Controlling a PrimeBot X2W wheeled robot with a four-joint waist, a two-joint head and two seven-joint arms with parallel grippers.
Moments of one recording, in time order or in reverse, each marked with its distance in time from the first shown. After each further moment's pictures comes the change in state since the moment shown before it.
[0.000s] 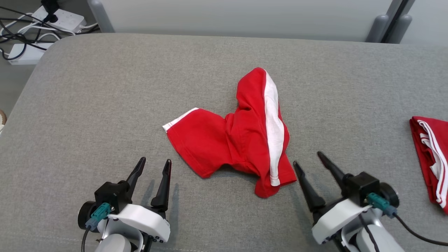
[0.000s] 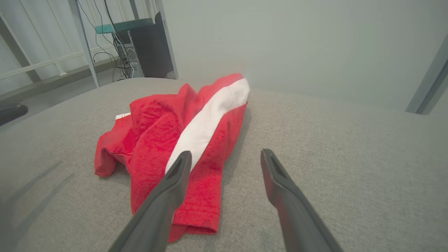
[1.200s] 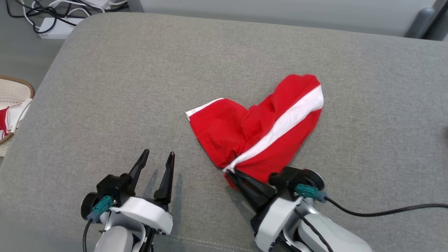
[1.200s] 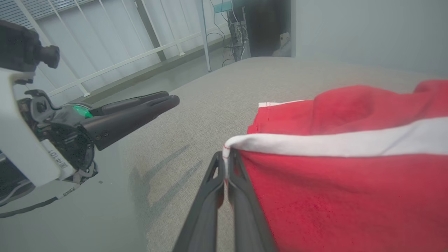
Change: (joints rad) left arm -0.019 -0.064 0.093 0.029 0.093 -0.079 0.000; right arm -0.230 0.008 0.500 0.081 0.292 0.000 0.004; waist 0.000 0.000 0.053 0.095
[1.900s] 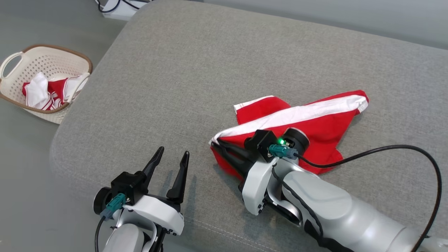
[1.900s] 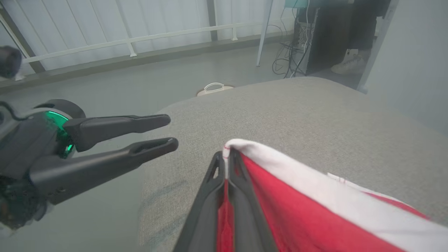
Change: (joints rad) left arm -0.028 -0.004 -0.075 -0.008 -0.008 -0.002 0.000; right arm -0.384 0.046 0.318 0.253 0.155 0.000 -0.021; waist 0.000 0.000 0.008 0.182
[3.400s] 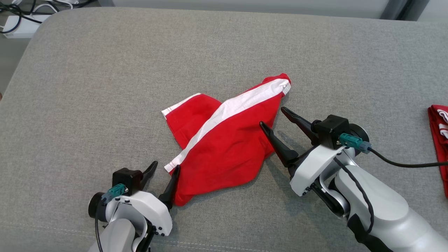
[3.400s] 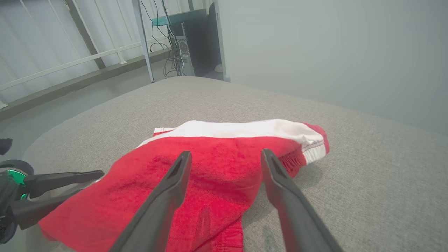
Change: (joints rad) left arm -0.166 0.056 -0.127 0.386 -0.125 -0.024 0.003; right arm 0.175 -0.153 -0.353 -0.142 -0.084 0.000 -0.007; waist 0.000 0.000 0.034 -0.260
